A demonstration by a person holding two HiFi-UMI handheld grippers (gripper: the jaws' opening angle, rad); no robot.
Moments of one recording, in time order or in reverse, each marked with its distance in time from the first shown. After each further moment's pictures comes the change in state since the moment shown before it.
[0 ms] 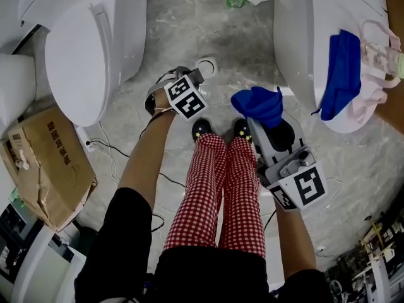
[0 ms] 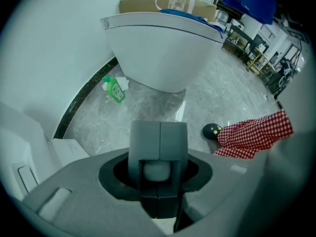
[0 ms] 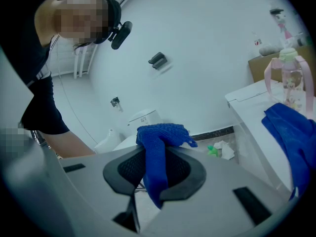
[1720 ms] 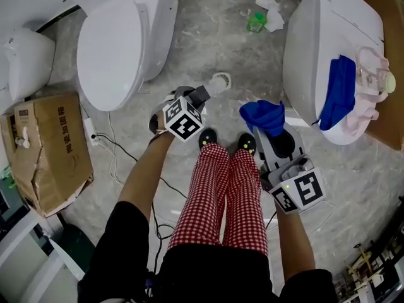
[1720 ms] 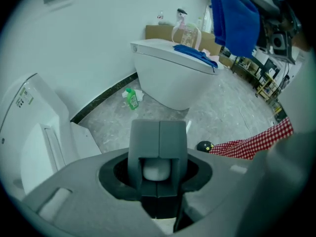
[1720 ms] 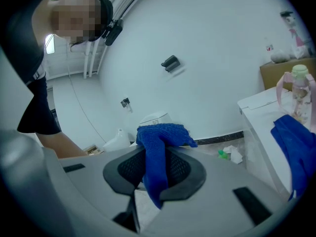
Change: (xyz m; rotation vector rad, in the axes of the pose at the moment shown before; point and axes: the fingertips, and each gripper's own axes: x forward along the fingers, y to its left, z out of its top) left arm -0.110 -0.022 -0.042 -0.217 -0.185 0.071; right arm -0.019 0.069 0.023 -0.054 -0.006 0.082
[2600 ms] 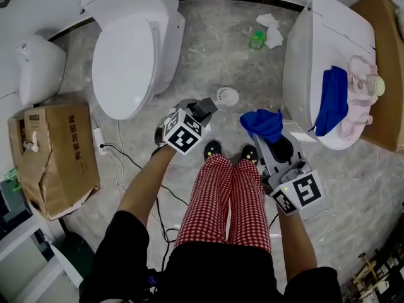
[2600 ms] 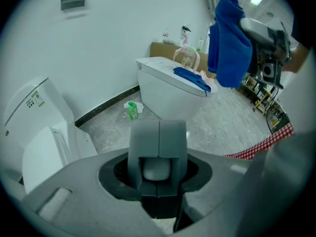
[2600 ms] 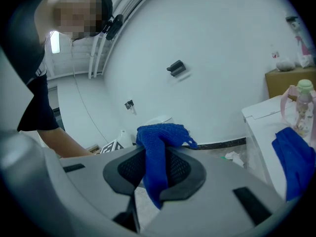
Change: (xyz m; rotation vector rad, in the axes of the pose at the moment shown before) left arm -0.070 -0.008 0.037 -0.078 -0.125 -0.025; right arm -0.015 0.020 0.031 -0.041 -0.022 0.030
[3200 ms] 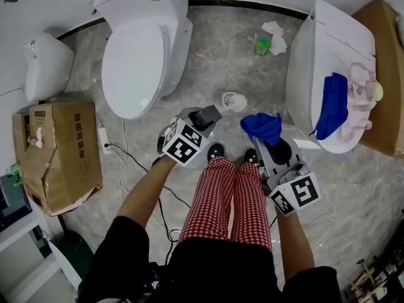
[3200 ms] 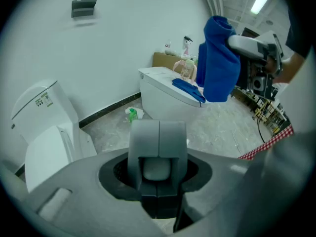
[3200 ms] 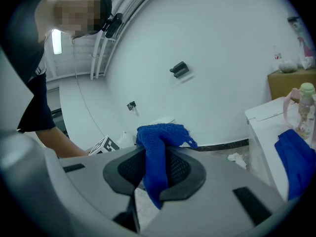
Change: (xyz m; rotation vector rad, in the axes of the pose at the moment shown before) left arm -0.047 -0.015 0.009 -0.048 -0.082 0.003; right arm 0.000 0.020 0.010 -0.005 -0.009 0.016
